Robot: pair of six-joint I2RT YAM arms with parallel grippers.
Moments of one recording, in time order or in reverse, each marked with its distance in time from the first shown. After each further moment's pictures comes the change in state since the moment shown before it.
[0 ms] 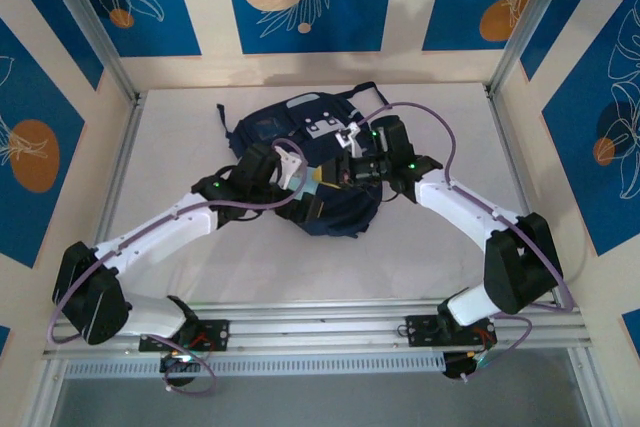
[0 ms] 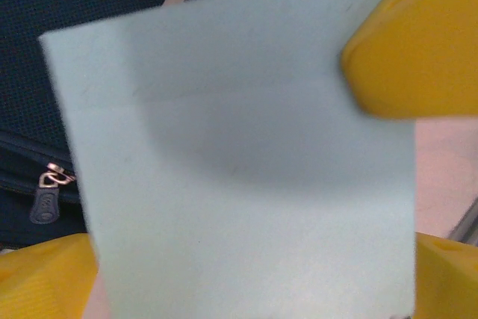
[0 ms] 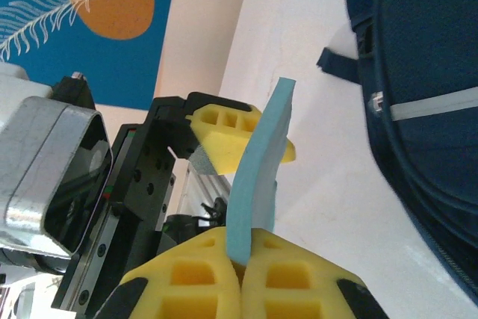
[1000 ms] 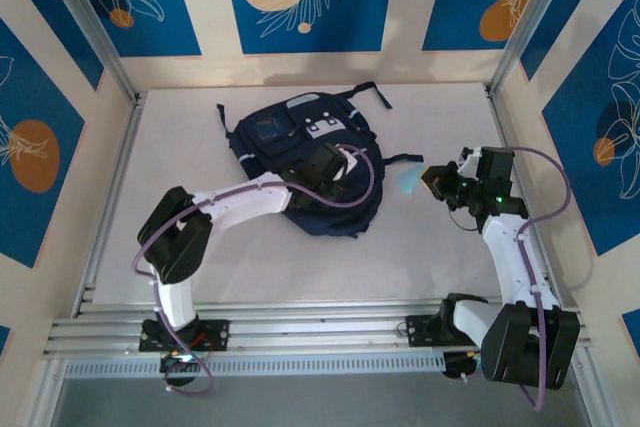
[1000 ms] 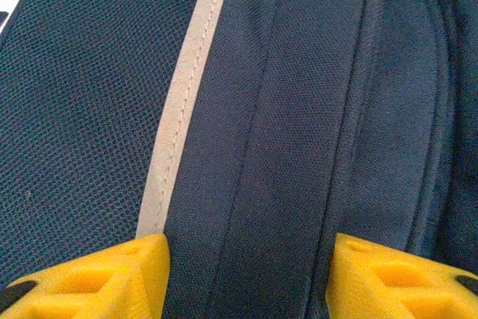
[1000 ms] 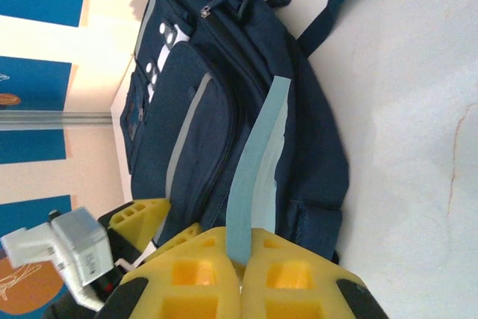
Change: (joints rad) left arm -0.151 0.509 0.306 0.116 -0.448 0.291; right arm -0.618 -0.417 -0.294 -0.258 0.214 0.035
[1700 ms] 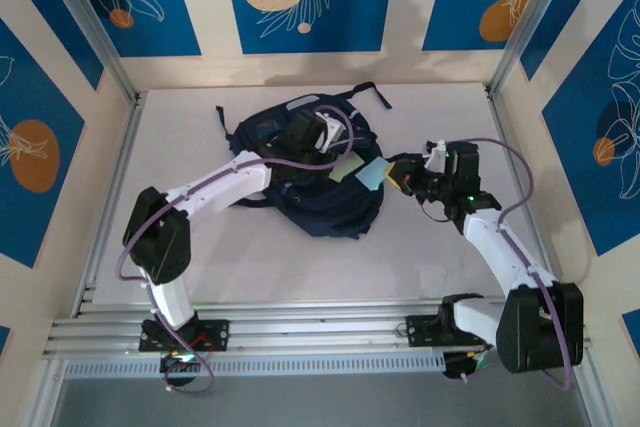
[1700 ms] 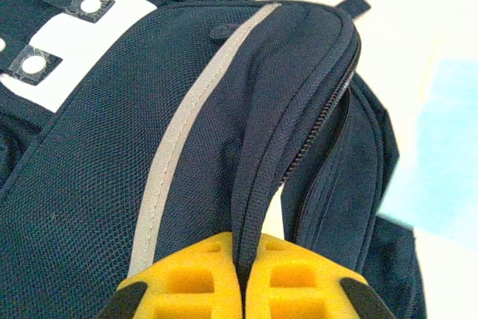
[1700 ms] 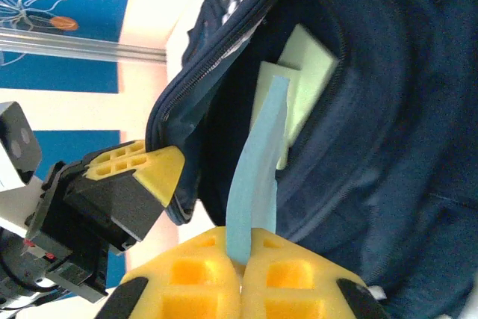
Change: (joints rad) left arm 0.131 -0.068 0.137 -0.080 0.299 -0.249; right arm 0.263 0.107 -0.055 0.350 -0.039 0.191
